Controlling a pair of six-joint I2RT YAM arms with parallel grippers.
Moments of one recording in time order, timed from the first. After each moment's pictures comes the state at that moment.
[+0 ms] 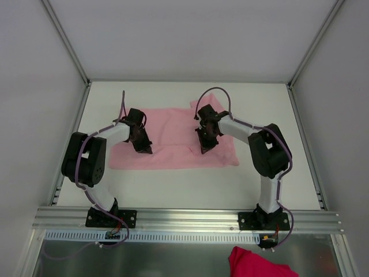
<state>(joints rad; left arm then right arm) -0.25 1.72 0.99 -0.51 0.18 -0.68 0.58 1.98 1.37 -0.69 -0.16 0.25</state>
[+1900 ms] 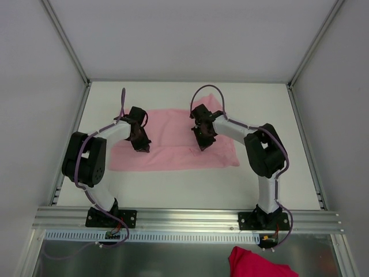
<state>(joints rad) -0.28 1.72 1.04 -0.60 0.04 -0.72 0.64 2.01 1.43 -0.70 -0.01 0.22</state>
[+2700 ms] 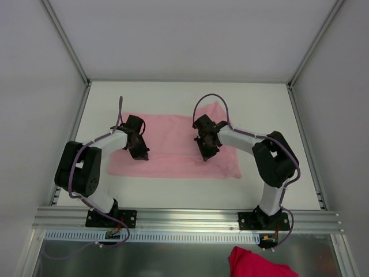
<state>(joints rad) -0.28 1.62 0.89 -0.55 0.06 -0.72 0.68 1.86 1.21 -0.64 -0.02 0.25</state>
